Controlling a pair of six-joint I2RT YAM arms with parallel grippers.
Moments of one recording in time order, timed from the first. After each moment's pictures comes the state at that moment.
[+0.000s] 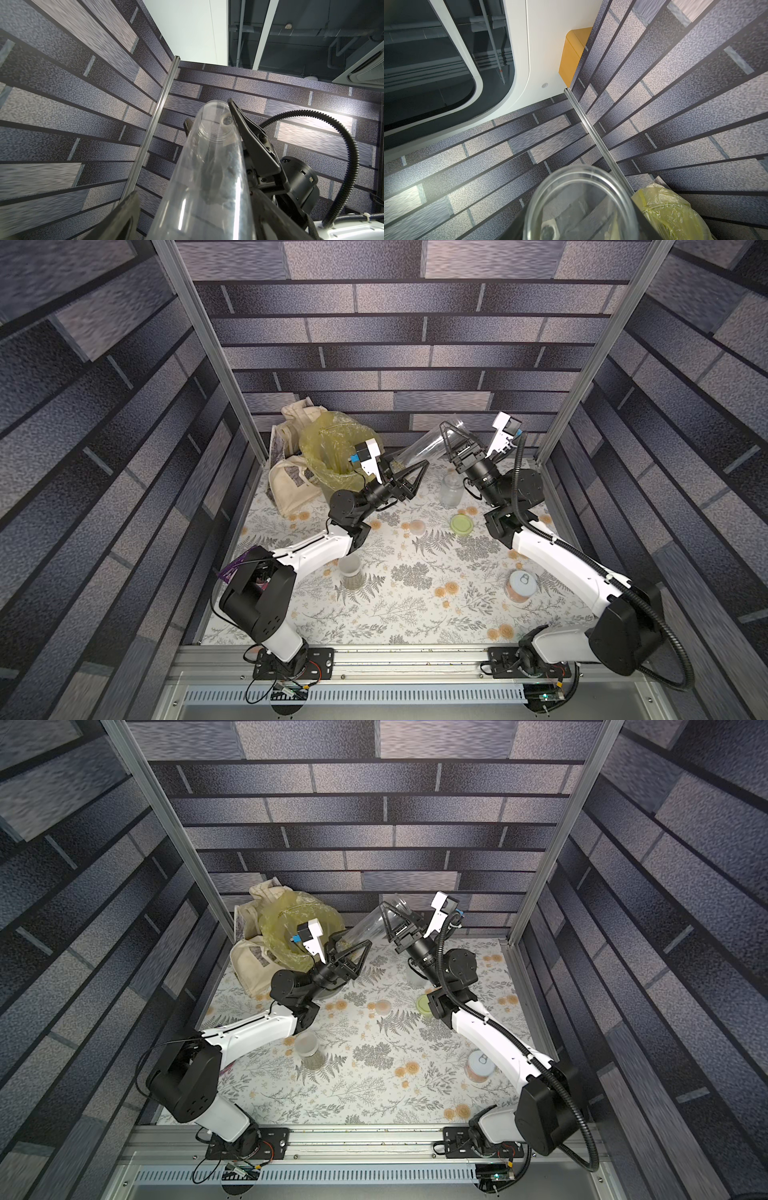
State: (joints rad) left arm -0.60 1.60 1.02 1.29 0.44 -0.67; right arm 0.54 1.39 1.13 0.88 -0.28 0.86
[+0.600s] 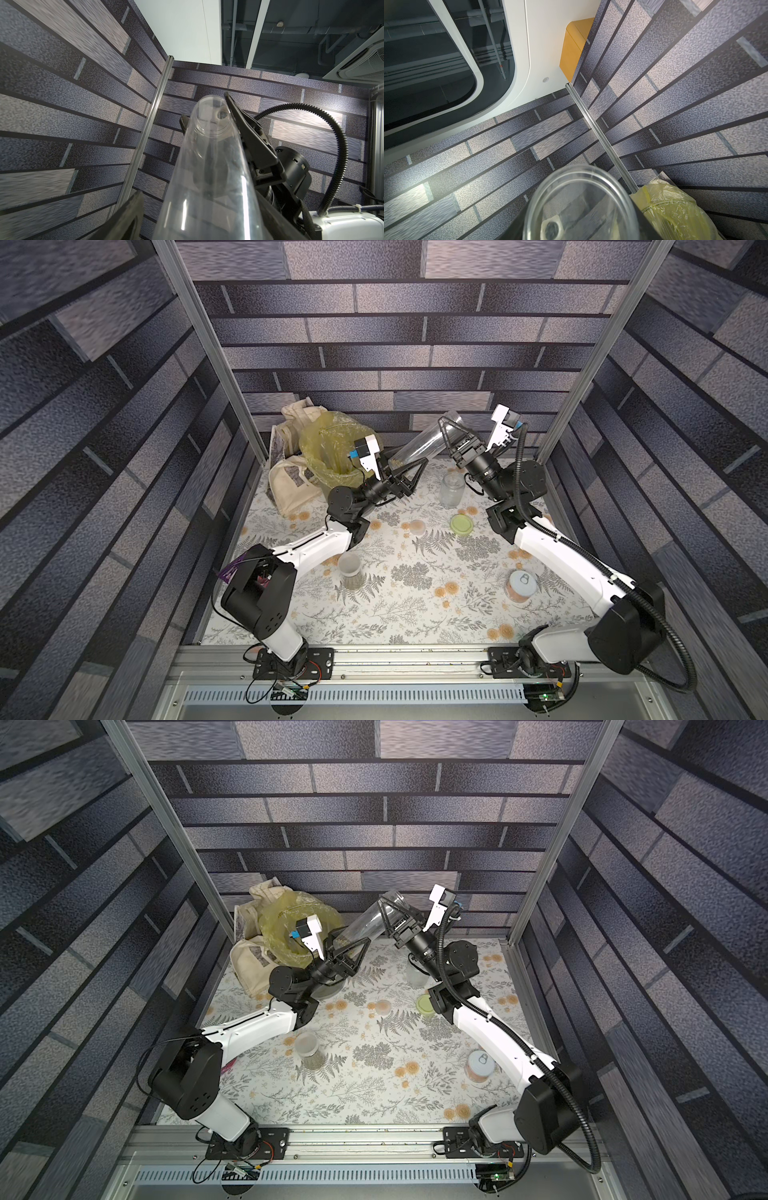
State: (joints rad) left arm -0.58 1.61 1.05 1.30 0.50 -0.68; right arm 0.54 1.39 1.20 0.79 -0.32 0.87
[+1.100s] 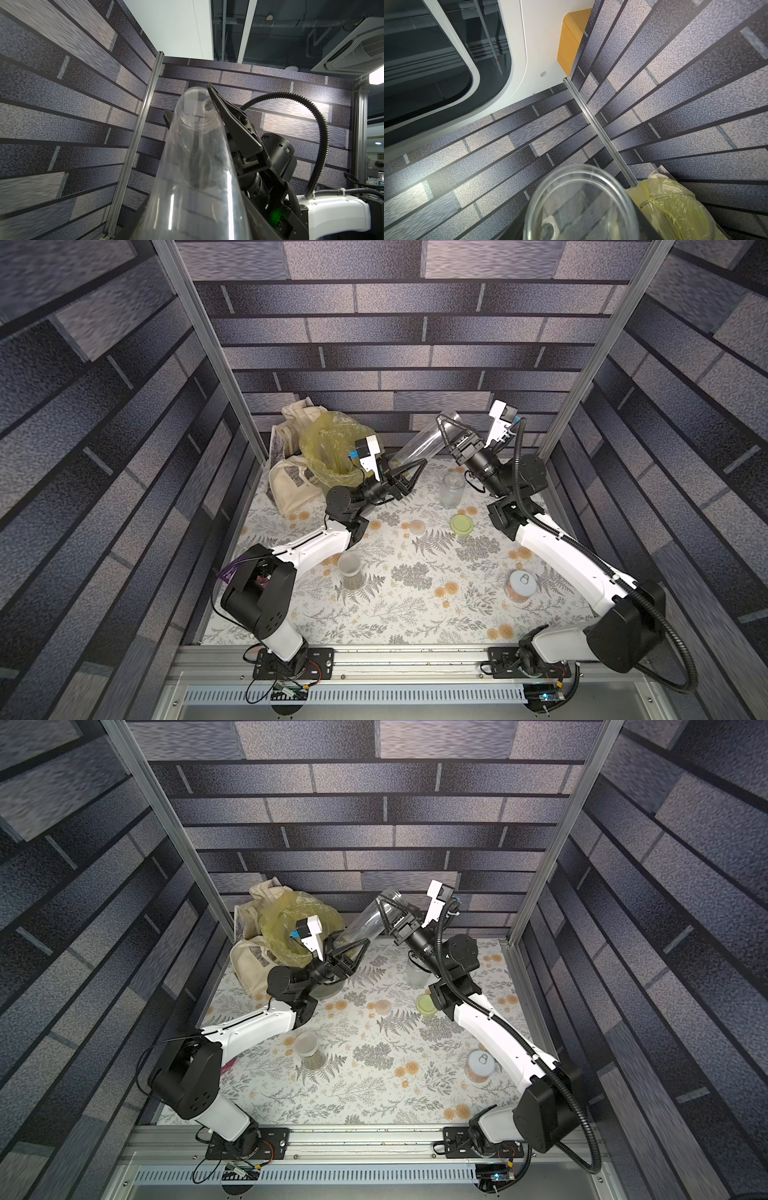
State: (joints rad) left arm -0.56 1.61 1.06 1.31 0.56 -0.68; right arm 0.53 1.40 1.24 0.71 -0.35 0.87
